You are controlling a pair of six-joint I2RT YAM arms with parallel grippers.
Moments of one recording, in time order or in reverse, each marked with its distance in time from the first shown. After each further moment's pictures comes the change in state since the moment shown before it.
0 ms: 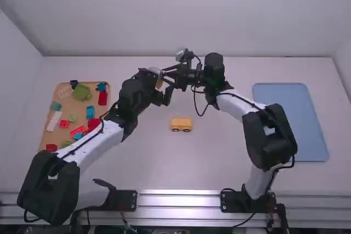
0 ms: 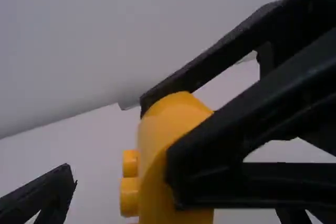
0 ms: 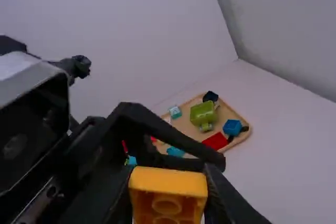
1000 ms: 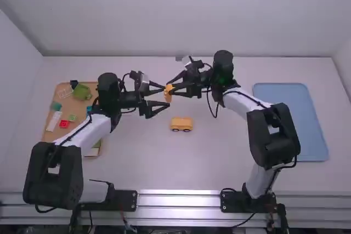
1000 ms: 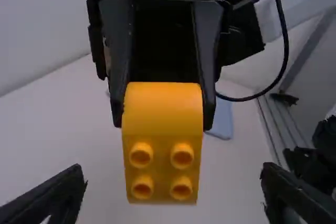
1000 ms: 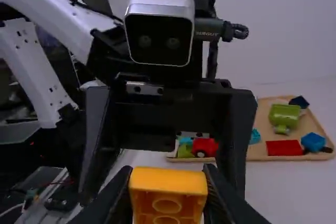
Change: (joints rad) left arm 0.266 0.081 0.000 0.120 1.092 0.010; right arm -0.060 0.000 0.001 0.045 -0.480 -0.180
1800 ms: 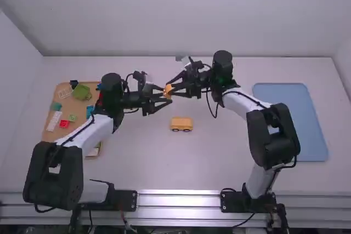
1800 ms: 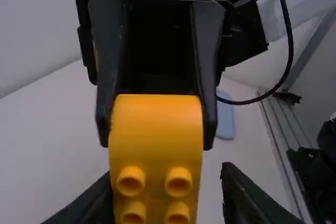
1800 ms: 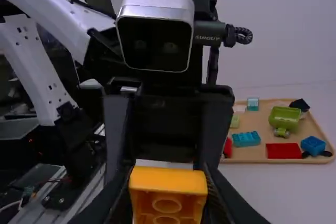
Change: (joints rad) left arm -0.038 0.000 0.000 0.011 -0.049 -0.001; right arm 0.003 0.000 0.000 -0.001 0.000 -0.023
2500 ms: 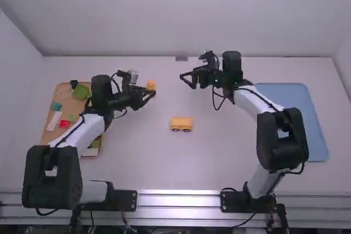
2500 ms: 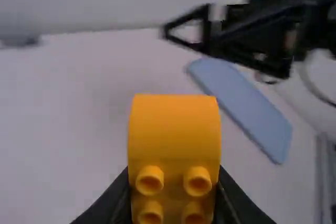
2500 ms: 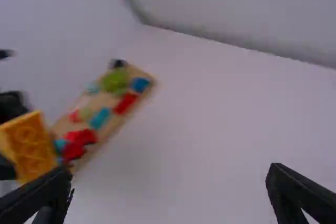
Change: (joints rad) left arm 0.136 -0.022 0.010 -0.358 -0.340 -0.129; right arm -0.097 -0.079 0.011 -0.654 0.813 -0.048
